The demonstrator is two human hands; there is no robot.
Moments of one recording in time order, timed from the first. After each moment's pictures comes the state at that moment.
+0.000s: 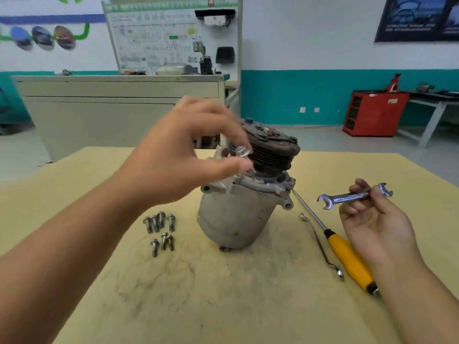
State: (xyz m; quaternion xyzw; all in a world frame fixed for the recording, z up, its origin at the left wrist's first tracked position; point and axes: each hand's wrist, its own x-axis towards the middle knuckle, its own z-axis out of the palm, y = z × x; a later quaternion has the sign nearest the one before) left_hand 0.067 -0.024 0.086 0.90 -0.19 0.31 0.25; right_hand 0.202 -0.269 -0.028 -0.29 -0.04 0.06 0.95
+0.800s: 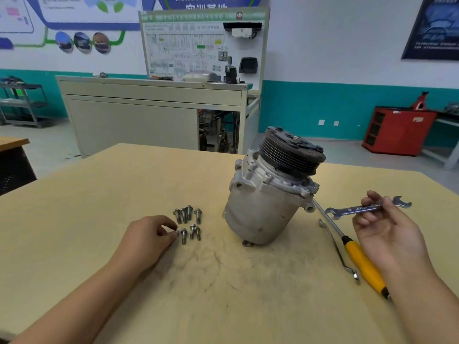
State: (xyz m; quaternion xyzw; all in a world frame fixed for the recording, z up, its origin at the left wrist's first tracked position) left_hand 0.025 0.067 -0.065 0.90 0.27 0.20 0.26; right_hand 0.193 -0.262 -0.026 -0.34 -0.04 0.07 0.94
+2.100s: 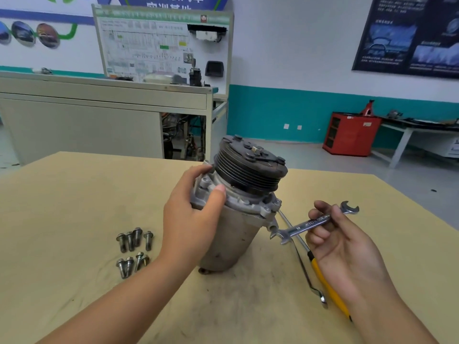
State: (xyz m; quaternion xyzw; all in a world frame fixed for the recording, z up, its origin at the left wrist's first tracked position) left_hand 0.121 -0.049 -0.012 0.74 0.04 0.44 0.52; right_hand 0.180 -0.248 -0.017 -0.37 -0.08 0.11 0.92
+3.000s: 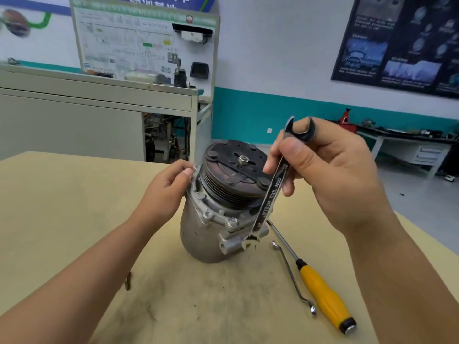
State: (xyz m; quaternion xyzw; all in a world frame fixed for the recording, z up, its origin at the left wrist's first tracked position) left_hand 0.178 0.017 -0.004 0.76 -0.04 0.29 0.58; right_hand 0.159 -0.217 0.090 -0.64 -0.48 -0.12 0.59
